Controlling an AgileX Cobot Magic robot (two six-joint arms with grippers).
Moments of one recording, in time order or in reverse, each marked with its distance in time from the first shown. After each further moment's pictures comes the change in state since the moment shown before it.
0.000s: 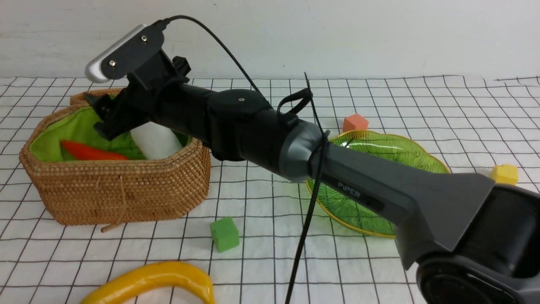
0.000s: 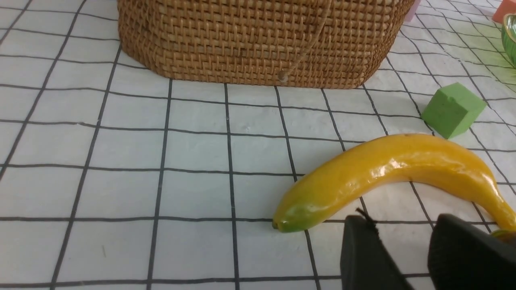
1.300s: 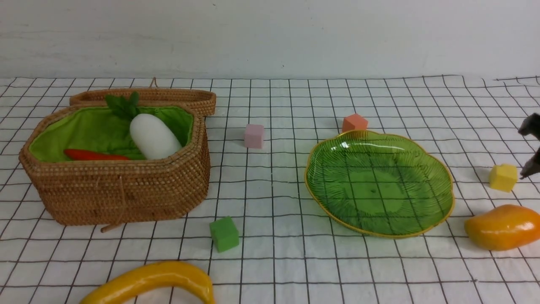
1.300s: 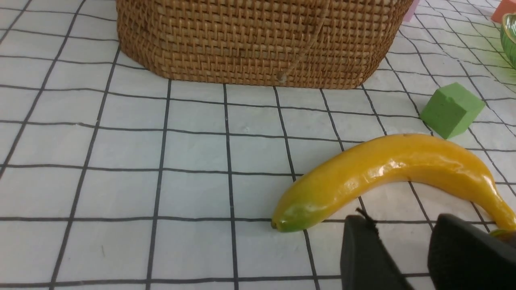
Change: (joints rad) right arm -0.892 -0.956 1.119 -1.669 0.680 2.507; left arm 0.000 0.000 0.000 0.000 0.000 0.000
